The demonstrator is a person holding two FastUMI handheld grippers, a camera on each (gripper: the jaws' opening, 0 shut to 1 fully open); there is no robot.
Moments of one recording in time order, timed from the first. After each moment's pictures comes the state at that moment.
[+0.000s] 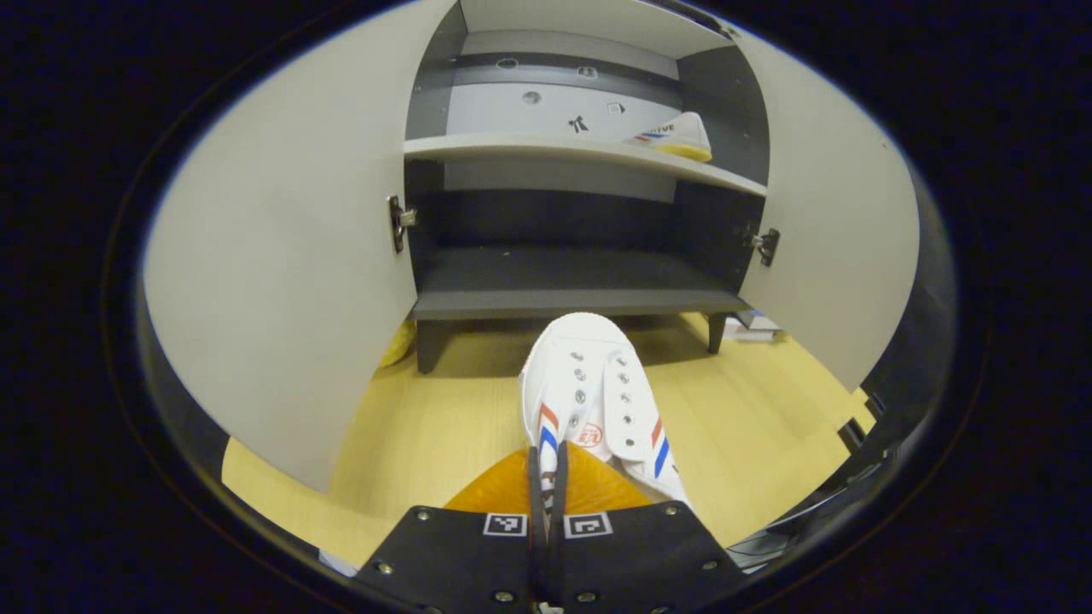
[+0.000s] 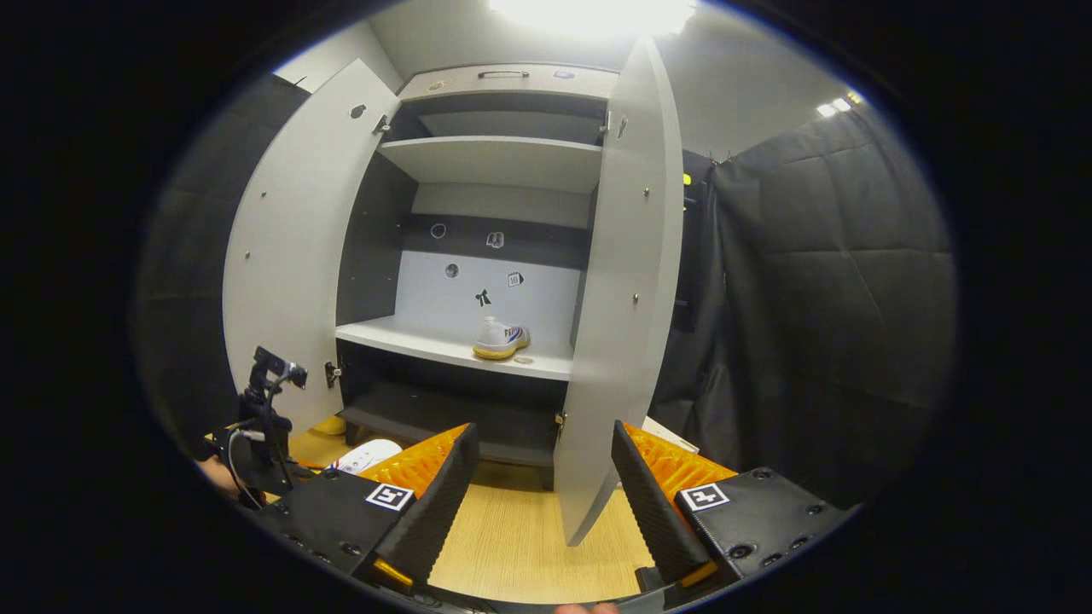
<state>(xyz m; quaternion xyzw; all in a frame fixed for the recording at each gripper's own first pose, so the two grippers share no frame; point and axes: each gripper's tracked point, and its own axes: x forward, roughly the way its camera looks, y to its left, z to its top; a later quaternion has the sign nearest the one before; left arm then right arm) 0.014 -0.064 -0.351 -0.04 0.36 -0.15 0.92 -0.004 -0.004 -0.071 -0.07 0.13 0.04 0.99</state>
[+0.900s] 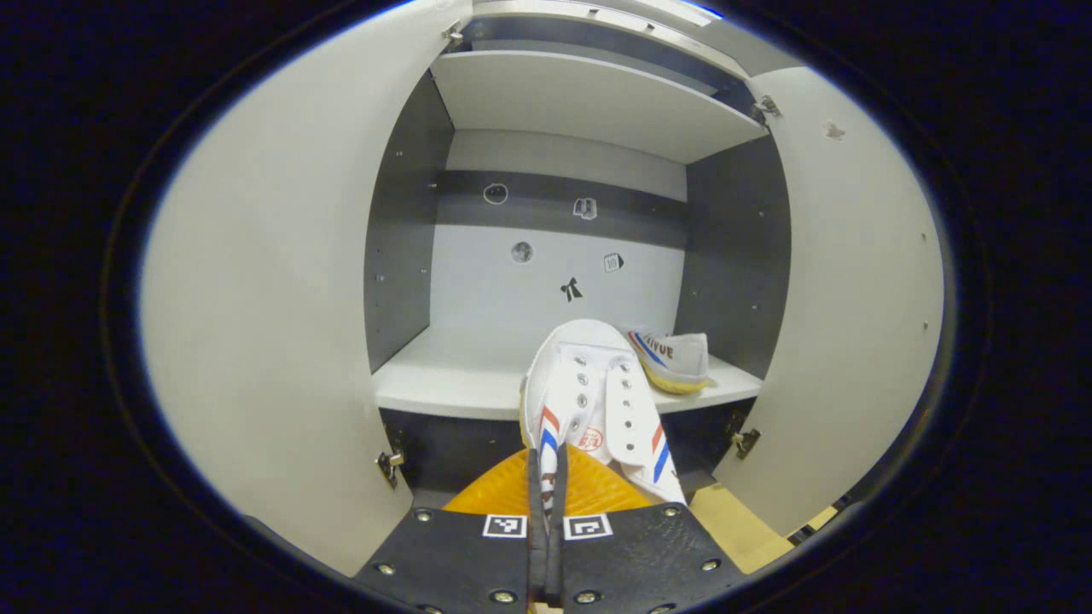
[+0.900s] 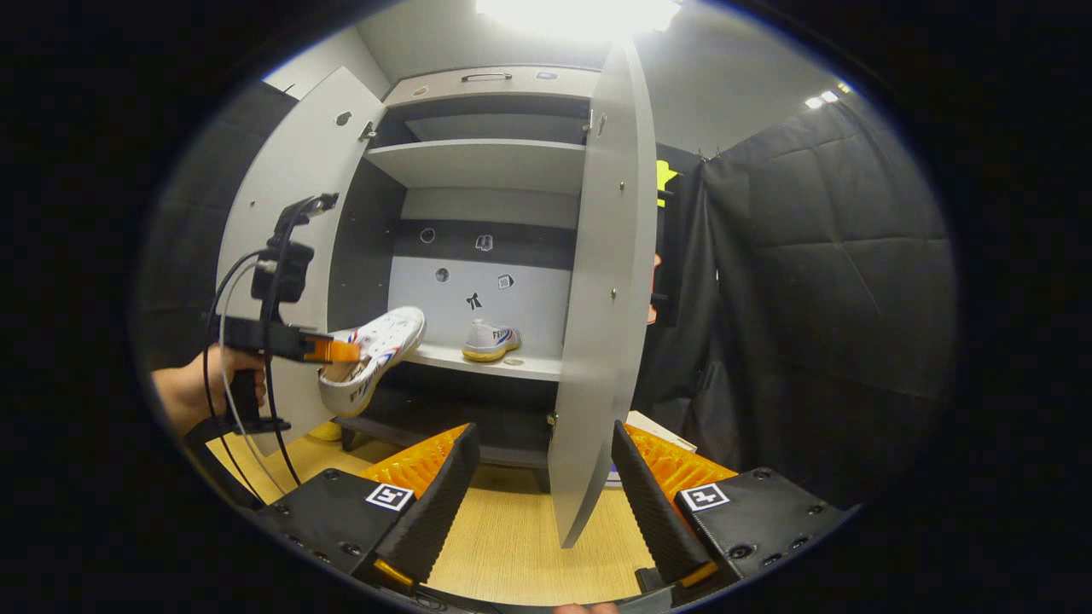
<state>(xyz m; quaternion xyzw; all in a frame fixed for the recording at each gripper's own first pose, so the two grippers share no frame) 0.017 -0.057 -0.329 -0.08 0.19 -0.14 0.97 -0.001 -0.019 -0.079 -0.05 0.13 0.03 0.99</state>
